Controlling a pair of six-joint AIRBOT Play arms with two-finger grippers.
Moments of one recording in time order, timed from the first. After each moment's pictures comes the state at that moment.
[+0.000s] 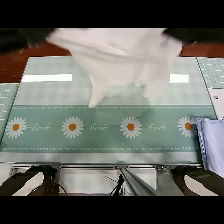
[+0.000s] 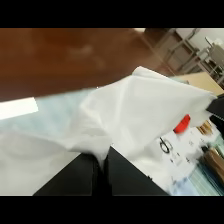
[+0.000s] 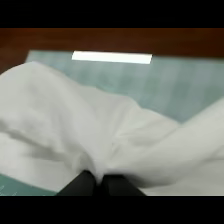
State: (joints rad) left arm 0.09 -1.07 1.37 0.29 -1.05 -0.97; right arm 0.12 -1.14 1.74 -1.01 1.19 1.55
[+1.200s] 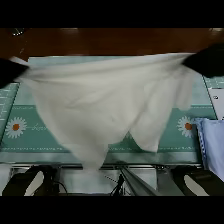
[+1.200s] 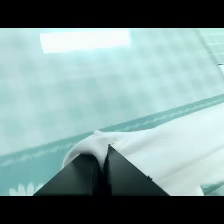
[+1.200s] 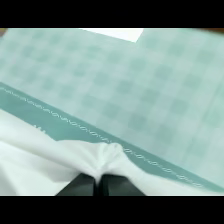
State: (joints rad) left arm 0.14 -0.72 1.25 0.89 -1.34 -1.37; right arm 0.09 -0.93 1.51 -1.01 1.39 1.45
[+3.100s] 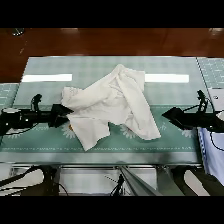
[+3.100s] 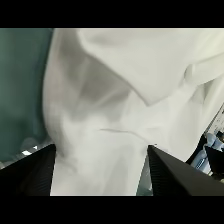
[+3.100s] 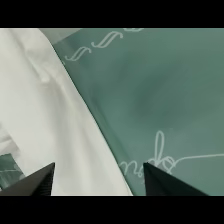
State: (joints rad) left arm 0.31 -1.32 0.53 0.53 -1.05 -1.09; right arm -0.31 -0.92 0.50 -0.87 1.02 1.38
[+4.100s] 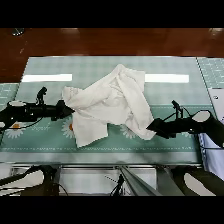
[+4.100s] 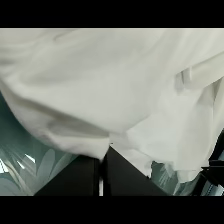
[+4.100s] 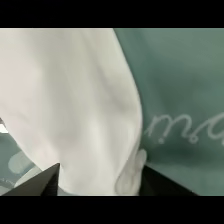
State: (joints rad) left arm 0.22 -1.35 0.62 0.50 -1.01 -1.06; right arm -0.04 -1.09 0.44 -0.88 1.00 1.46
